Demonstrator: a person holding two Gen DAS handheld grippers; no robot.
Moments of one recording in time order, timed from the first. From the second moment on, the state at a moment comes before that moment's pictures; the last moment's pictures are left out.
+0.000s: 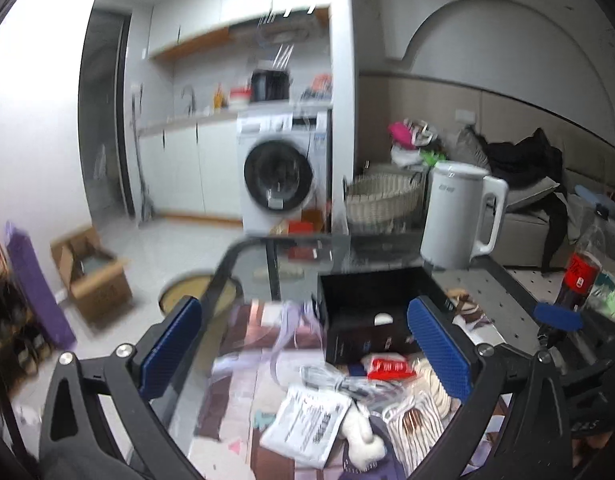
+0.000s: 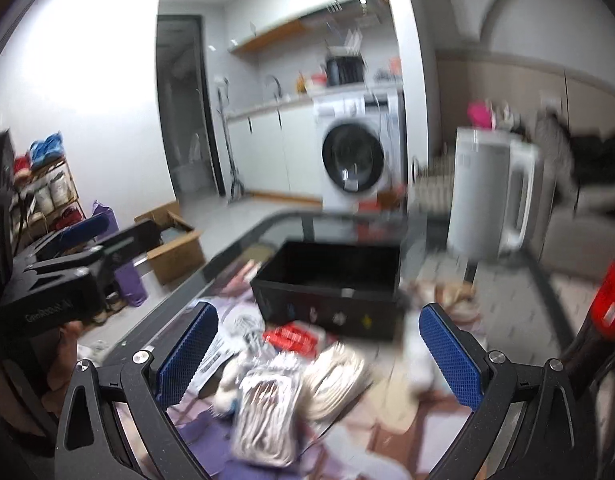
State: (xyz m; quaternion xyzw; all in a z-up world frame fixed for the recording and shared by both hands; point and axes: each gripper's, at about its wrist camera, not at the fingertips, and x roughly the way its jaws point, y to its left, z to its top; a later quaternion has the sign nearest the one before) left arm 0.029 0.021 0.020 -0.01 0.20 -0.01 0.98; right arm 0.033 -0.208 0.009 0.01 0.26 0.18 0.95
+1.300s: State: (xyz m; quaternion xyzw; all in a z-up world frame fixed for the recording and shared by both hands) left arm 0.109 0.037 -0.124 0.02 0.53 -0.06 0.85; right arm 0.067 -0.137 -0.100 -0.11 0.47 0.26 0.84
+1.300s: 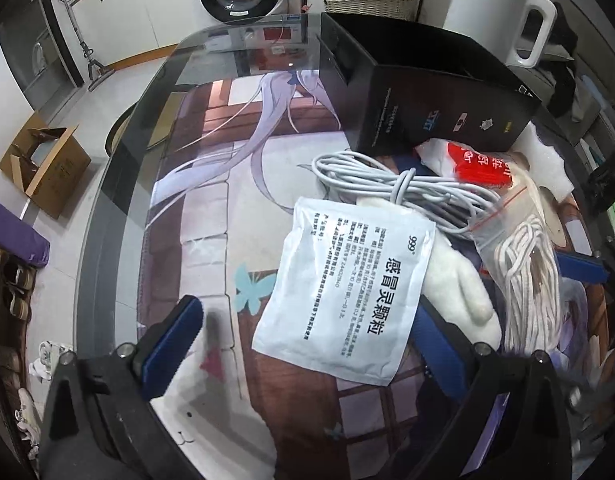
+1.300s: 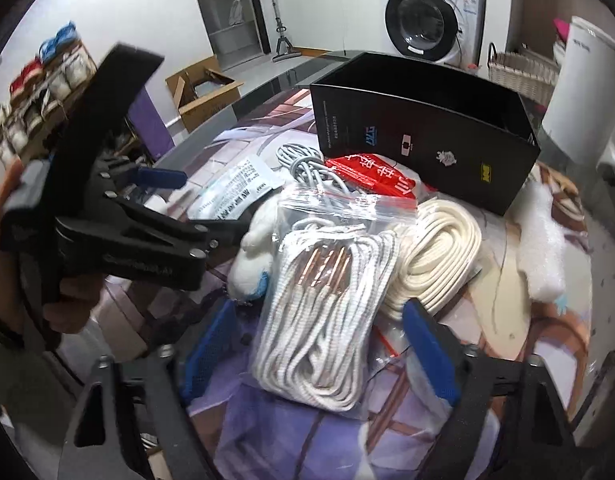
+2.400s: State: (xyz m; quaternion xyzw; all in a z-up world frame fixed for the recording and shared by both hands) left arm 0.112 0.032 -0.125 0.04 0.54 -0.09 0.84; right arm 0.058 -0.158 -0.097 -0.15 0.46 0.27 0.83
